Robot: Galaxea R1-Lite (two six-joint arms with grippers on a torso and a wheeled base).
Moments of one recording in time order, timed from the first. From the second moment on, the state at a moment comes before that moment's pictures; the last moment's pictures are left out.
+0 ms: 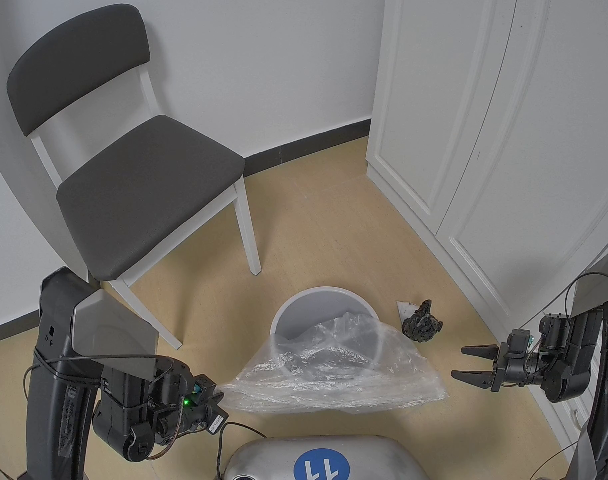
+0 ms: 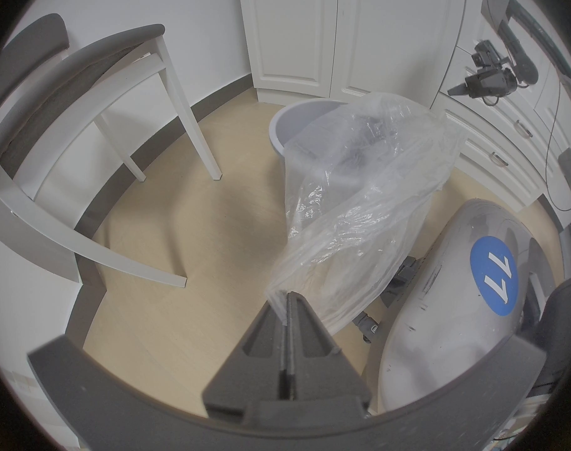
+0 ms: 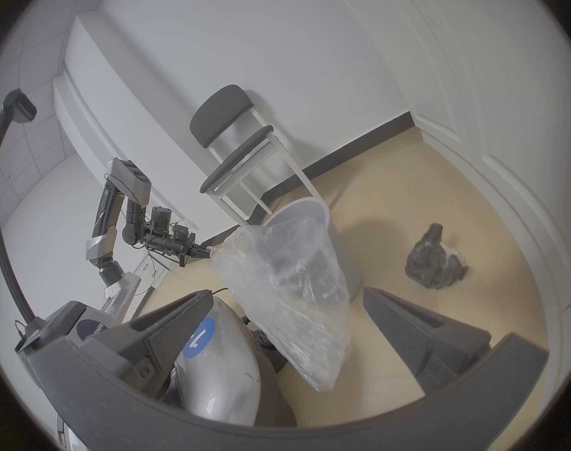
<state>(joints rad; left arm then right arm) -0.41 2.50 -0.27 -1.53 0.01 0.30 -0.18 2.46 -0.32 -1.55 1.10 -0.19</state>
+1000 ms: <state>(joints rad) -0.42 2.47 -0.26 -1.54 0.01 0.28 0.76 2.24 -0.58 -1.19 -0.15 -0.59</state>
